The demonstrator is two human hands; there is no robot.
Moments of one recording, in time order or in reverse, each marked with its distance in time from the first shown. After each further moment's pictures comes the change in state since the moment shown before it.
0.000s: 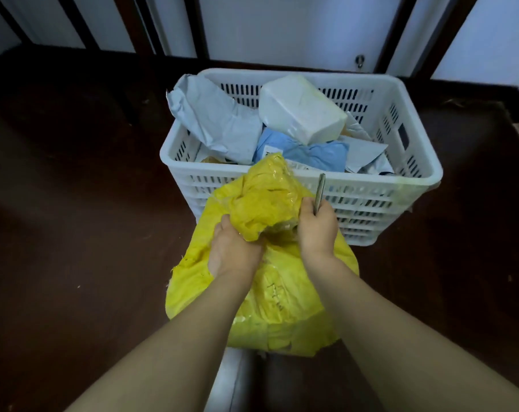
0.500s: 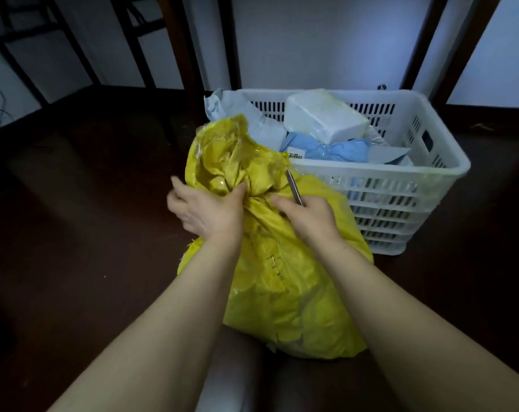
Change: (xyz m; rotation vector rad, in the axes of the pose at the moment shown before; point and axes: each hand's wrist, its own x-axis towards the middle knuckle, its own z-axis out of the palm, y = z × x) left_hand -0.006 -0.013 -0.042 -0.547 0.558 -0.114; right_hand -0.034 0.017 0.009 -0.053 -0.375 -0.155
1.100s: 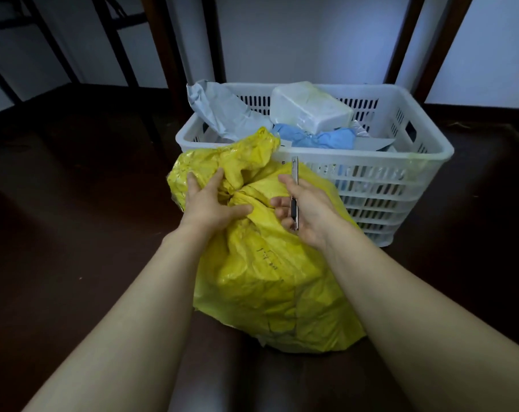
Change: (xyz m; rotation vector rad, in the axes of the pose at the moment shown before) left_hand 0.030 -0.046 0.006 0.405 -0.689 0.303; right_hand -0.005 0.010 -0.013 0.626 -0.239 0.279
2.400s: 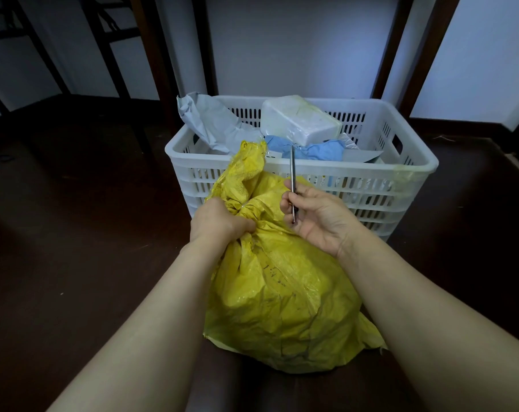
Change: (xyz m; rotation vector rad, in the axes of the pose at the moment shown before) left_hand -0.004 0.032 0.024 0.132 0.037 -0.105; right_hand -0.005 -0.015 -0.034 0.289 -0.258 -0.068
